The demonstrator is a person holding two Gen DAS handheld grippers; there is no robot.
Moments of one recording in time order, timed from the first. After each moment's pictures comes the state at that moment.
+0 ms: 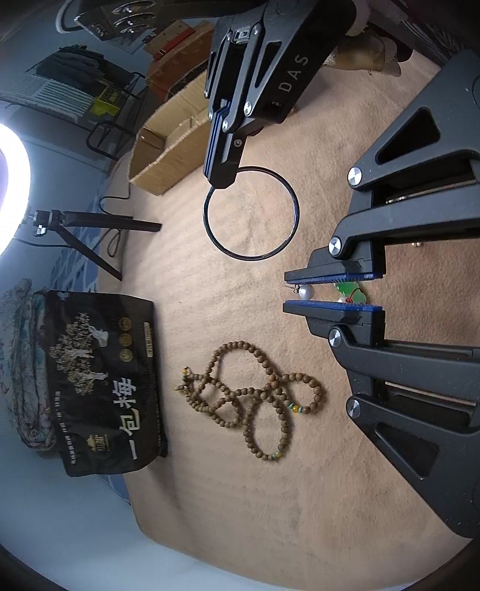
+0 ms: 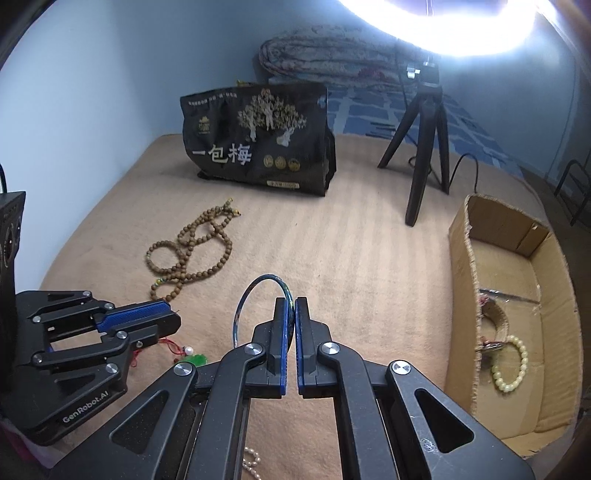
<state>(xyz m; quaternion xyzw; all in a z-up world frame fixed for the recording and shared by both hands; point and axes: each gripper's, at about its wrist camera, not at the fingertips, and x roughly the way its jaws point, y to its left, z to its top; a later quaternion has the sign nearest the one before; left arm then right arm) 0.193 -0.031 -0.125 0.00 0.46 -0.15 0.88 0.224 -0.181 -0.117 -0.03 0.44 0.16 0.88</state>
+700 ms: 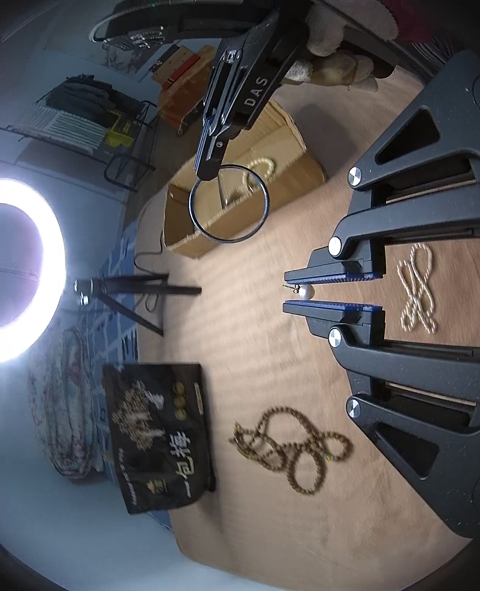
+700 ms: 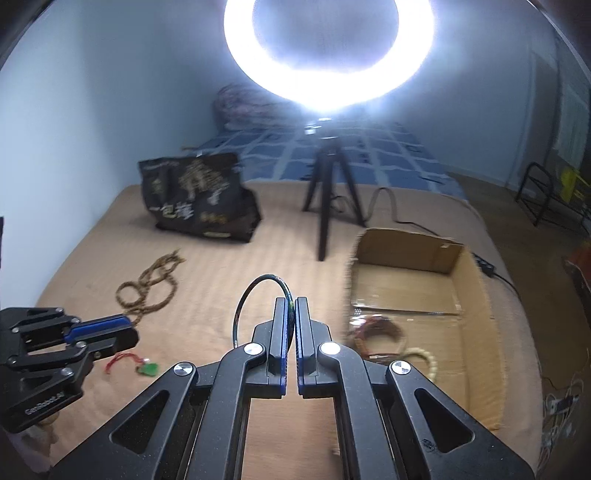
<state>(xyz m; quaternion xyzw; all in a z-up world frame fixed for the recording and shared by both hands) 0.180 -0.090 -0.074 -0.01 0.41 -0.20 0.89 0.205 -0.271 -0.066 -0.01 0.37 0.09 0.92</state>
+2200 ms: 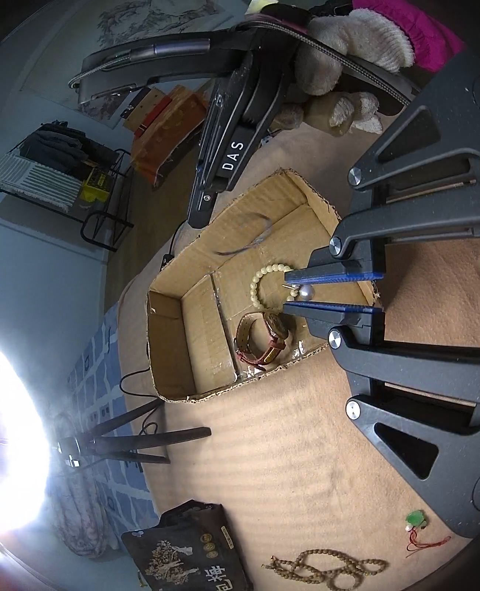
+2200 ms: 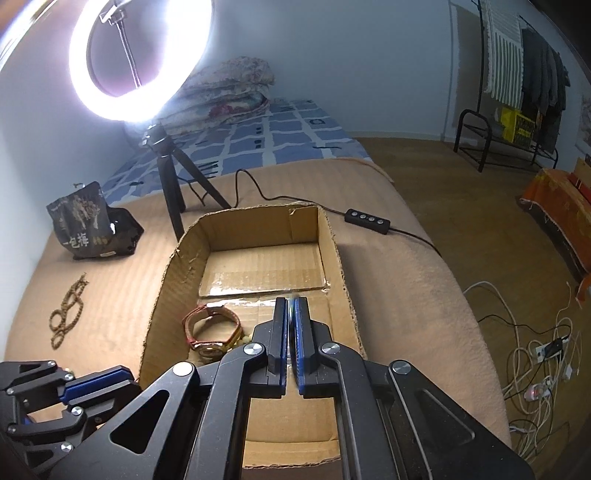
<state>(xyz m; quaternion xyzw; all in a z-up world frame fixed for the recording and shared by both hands) 0.189 -0.249 -0.090 0.01 0.43 -0.30 0.85 0.213 -0.417 -0.089 0.06 0.39 -0.02 0.92</state>
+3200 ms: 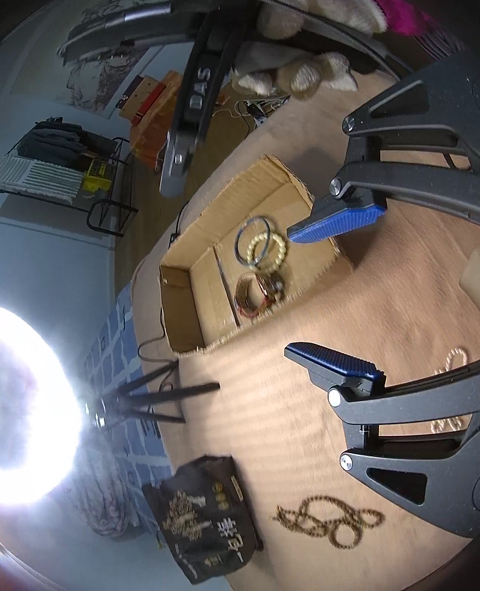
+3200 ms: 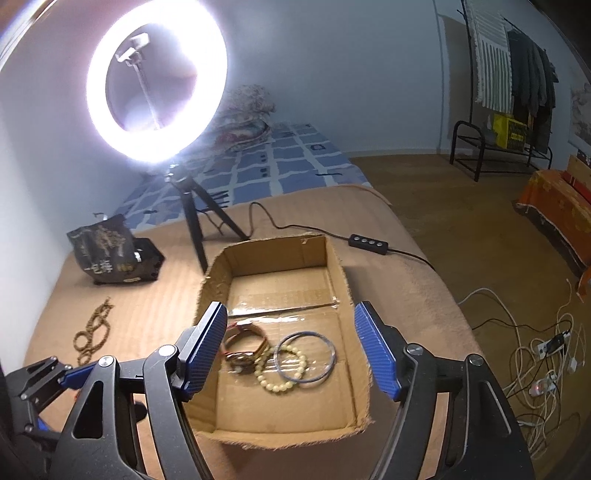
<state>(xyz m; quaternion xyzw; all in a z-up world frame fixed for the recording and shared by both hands) 0.165 -0.202 -0.067 0.04 0.40 -0.26 0.88 0.183 -0.406 -0.047 0.08 0.35 -0.02 0.93</state>
